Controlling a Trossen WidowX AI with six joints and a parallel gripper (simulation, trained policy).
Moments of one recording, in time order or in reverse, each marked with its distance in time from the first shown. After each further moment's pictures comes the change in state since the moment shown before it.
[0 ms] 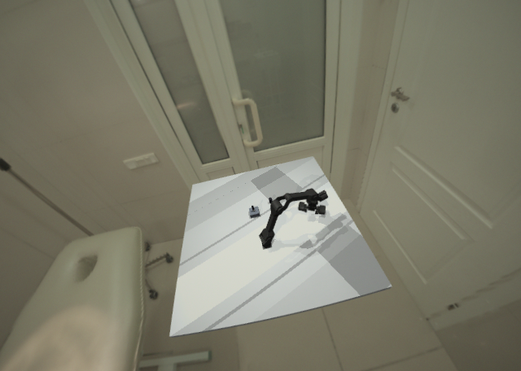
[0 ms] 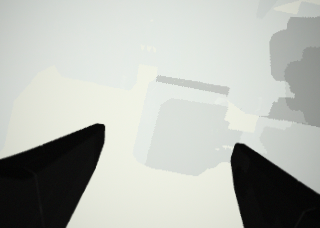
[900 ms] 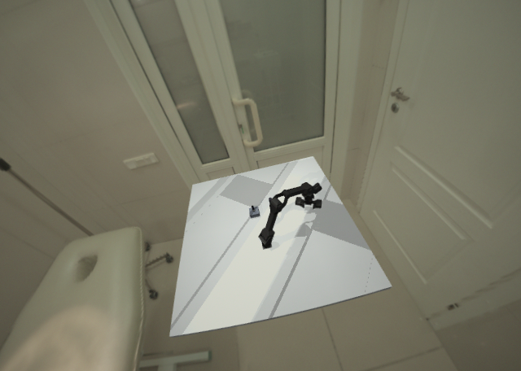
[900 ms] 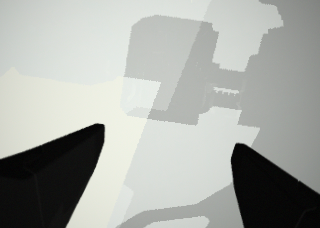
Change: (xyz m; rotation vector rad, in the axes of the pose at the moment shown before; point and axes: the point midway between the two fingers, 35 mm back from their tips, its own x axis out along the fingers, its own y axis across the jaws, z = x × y) arm 0.006 0.025 0.041 -0.002 0.060 -0.069
